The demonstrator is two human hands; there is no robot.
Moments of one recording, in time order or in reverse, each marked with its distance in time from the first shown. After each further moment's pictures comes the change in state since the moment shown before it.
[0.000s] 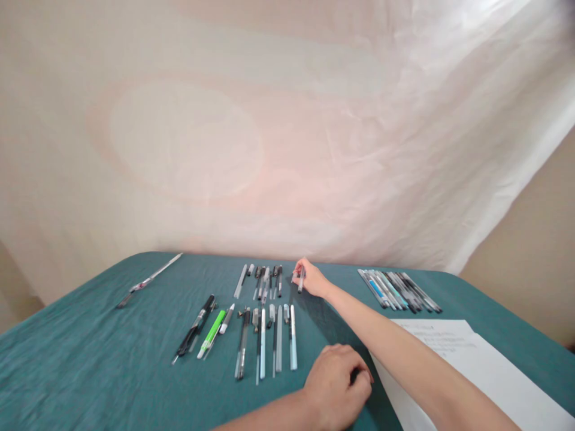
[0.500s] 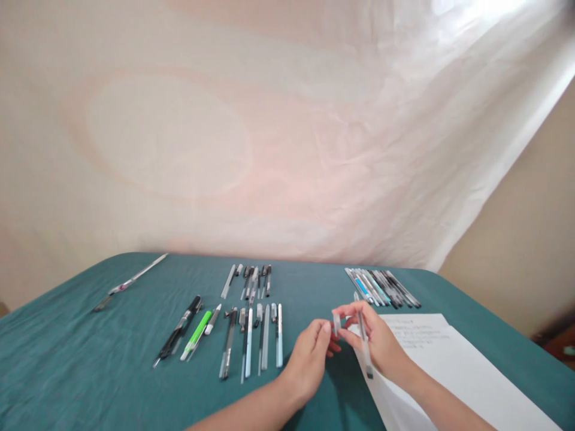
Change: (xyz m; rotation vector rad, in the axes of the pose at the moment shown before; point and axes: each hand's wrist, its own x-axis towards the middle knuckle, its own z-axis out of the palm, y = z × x) left_hand 0.013 -0.018 0.003 -0.706 0.235 -0.120; right_hand -0.183 -0.044 -0.080 0.118 0.142 0.042
